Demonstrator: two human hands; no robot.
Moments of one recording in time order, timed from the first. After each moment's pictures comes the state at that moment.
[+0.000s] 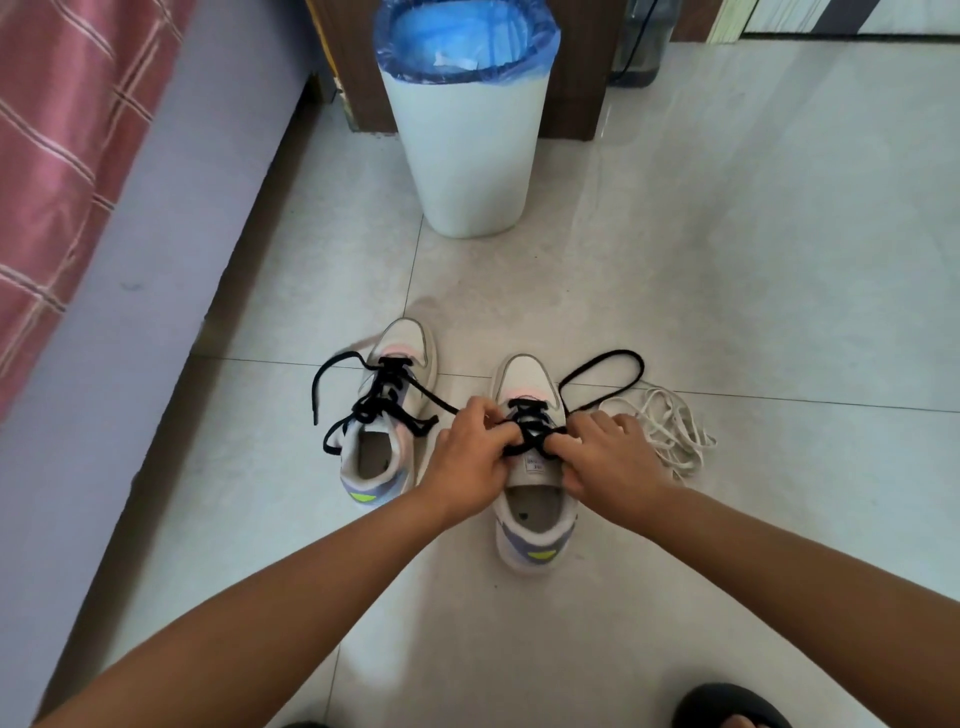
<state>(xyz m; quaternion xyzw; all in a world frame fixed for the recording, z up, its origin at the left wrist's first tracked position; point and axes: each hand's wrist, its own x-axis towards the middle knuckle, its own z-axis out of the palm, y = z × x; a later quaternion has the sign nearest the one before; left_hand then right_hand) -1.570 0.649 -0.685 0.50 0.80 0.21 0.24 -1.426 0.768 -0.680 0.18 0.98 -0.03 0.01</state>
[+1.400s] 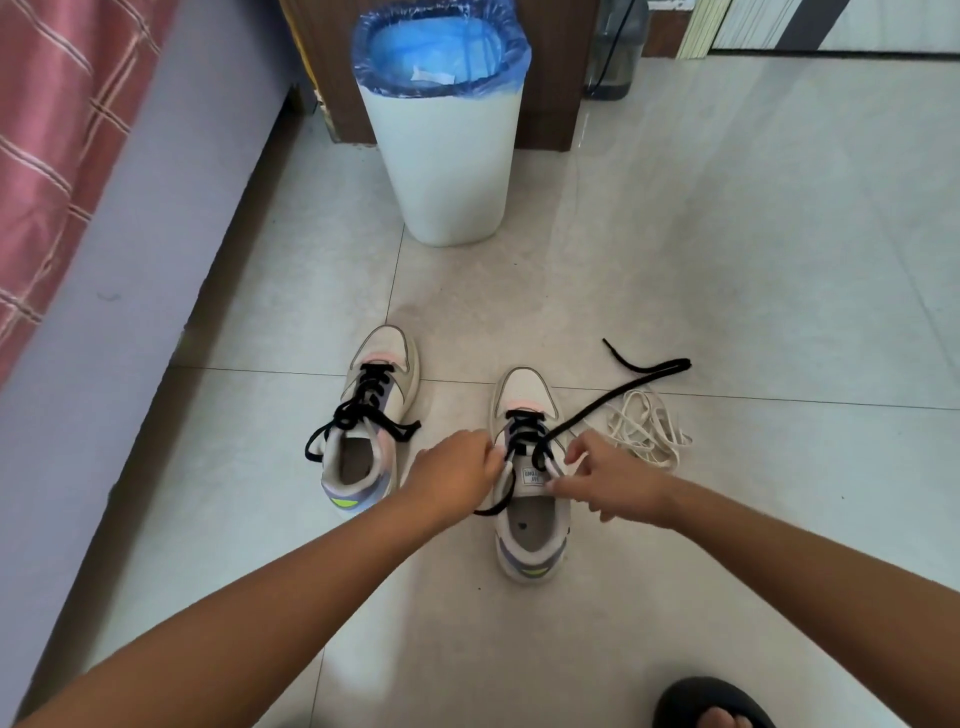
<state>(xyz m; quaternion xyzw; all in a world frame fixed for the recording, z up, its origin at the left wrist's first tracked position) -1.558 0.658 -0.651 0.44 0.83 0.06 0.34 -1.406 0.778 -0.652 0.41 0.71 -0.53 0.22</state>
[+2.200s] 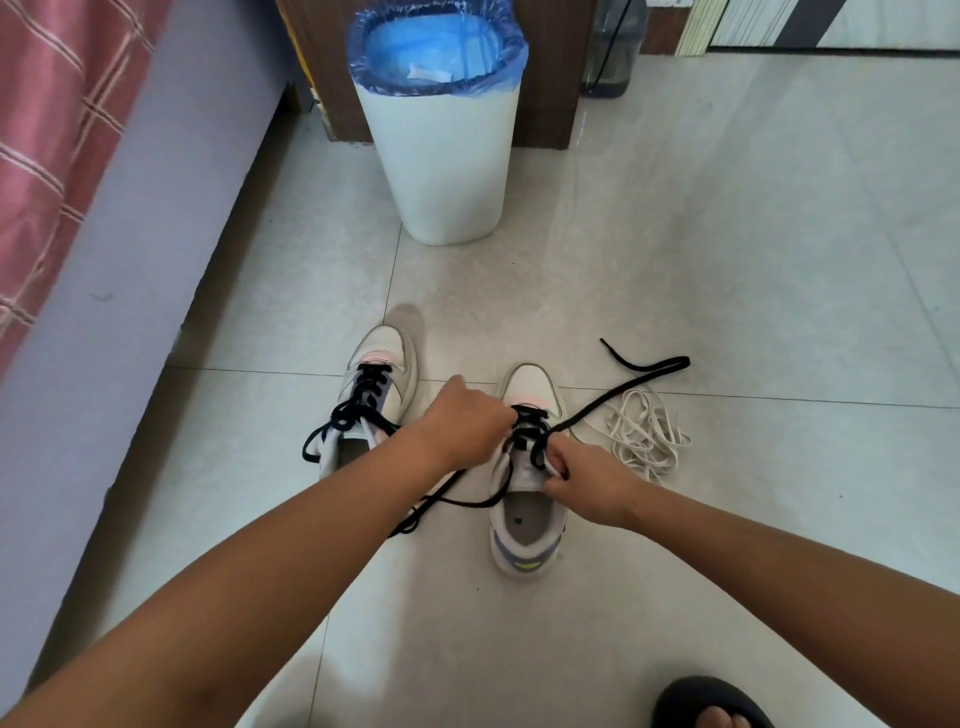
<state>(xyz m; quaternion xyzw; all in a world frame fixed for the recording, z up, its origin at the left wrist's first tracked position) -1.588 0.702 -0.653 0.69 0.70 -0.13 0.13 -1.421 0.769 -0.666 0.34 0.84 -0.38 0.21</state>
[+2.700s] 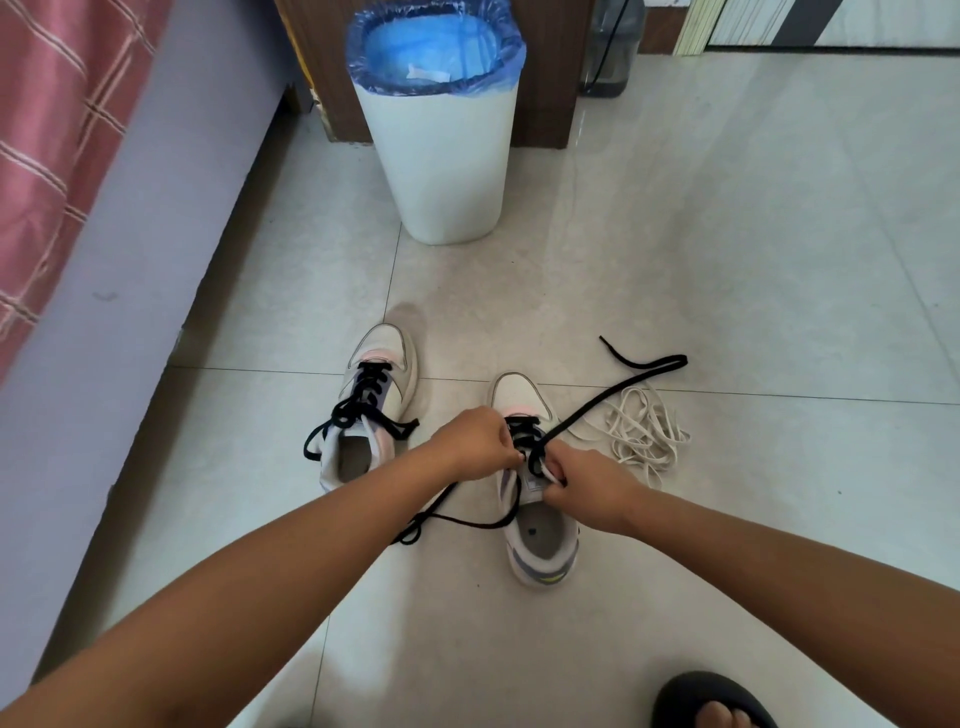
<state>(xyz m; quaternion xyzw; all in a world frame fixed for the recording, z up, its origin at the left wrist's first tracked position) -1.570 0.694 -0.660 0.43 0.77 0.08 0.47 -1.419 0.762 -0.663 0.34 0.85 -0.34 0.23</state>
